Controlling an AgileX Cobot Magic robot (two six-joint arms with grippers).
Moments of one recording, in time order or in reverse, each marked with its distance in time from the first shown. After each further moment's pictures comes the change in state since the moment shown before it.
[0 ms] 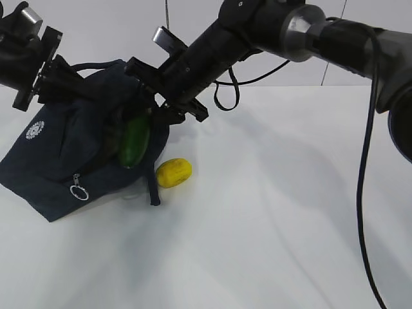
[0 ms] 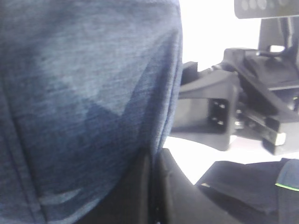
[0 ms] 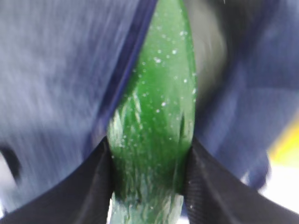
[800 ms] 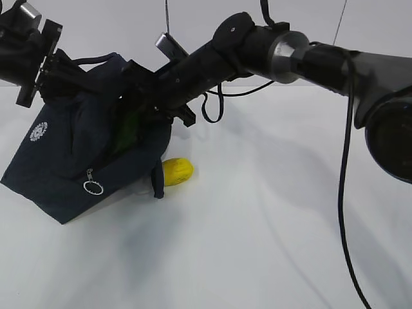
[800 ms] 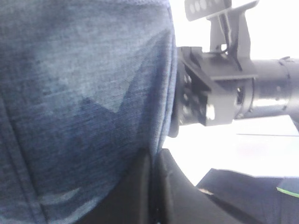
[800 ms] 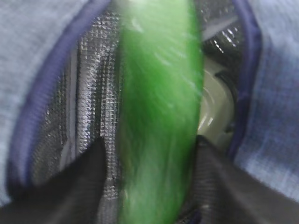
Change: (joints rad) left arm 0.000 0.000 0.000 -0.051 -0.006 0.007; right arm 0.005 0.067 0.000 0.115 -0.240 -0.037
